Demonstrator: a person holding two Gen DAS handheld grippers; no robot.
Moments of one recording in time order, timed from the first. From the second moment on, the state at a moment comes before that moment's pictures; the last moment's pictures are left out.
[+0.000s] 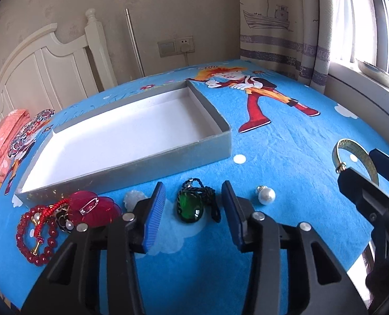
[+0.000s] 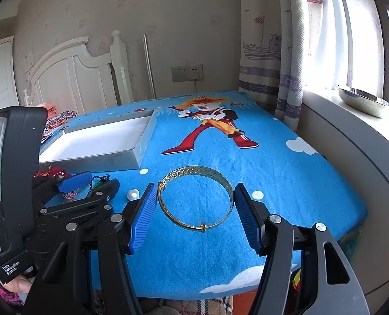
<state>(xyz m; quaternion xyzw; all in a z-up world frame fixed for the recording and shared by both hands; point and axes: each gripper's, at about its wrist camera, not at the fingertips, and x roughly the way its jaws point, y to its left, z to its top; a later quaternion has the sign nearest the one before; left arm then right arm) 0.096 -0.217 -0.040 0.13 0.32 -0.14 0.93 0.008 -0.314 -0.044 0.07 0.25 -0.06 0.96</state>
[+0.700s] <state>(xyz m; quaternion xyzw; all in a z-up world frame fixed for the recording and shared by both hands) 0.067 -0.170 -0.014 0.07 0.28 -0.21 0.94 -0.002 -0.288 -0.041 0.05 0.24 -0.04 0.97</state>
